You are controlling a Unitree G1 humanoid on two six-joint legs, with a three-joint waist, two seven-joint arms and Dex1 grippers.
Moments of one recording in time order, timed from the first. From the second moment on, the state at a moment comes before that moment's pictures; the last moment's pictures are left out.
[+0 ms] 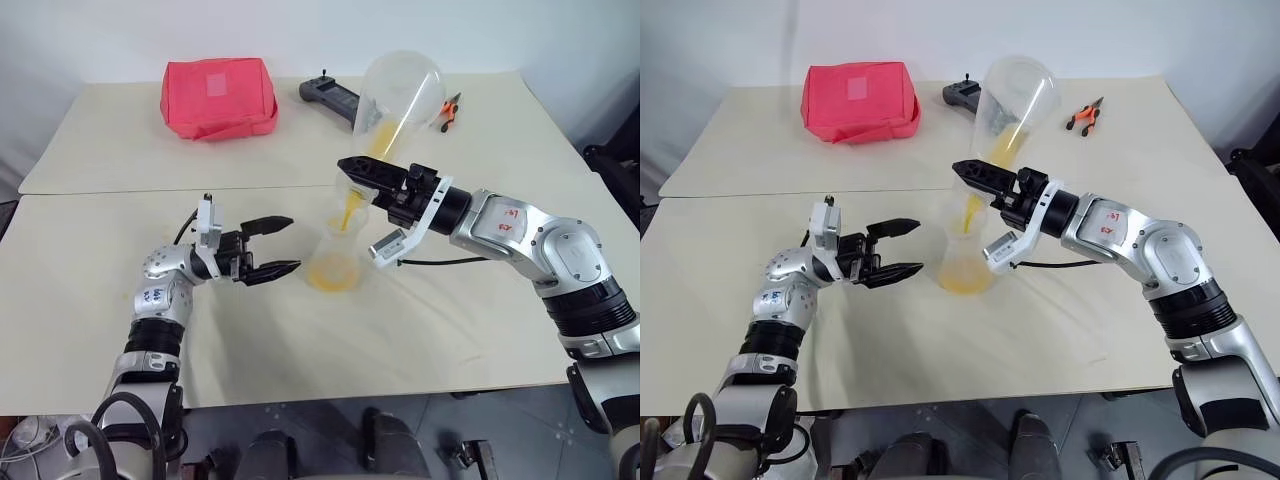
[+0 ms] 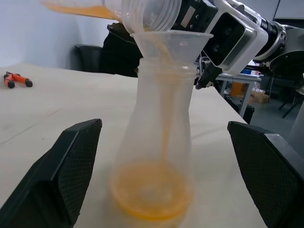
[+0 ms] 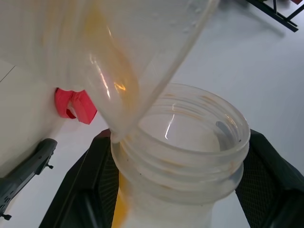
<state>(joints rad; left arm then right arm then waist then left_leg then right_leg) -0.68 0.39 0.10 0.57 -0.50 -0.03 -1.39 -0.85 -0.75 0.31 0.05 -1.08 -0.67 0.03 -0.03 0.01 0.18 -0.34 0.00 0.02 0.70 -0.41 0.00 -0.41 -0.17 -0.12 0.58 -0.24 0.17</state>
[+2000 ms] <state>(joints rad) -0.77 0.40 0.10 0.68 -0.40 -0.05 -1.28 -0.70 -0.36 -0.14 -0.14 -0.17 0.34 0.34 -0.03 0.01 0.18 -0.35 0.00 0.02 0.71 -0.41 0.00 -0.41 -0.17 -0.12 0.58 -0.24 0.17</state>
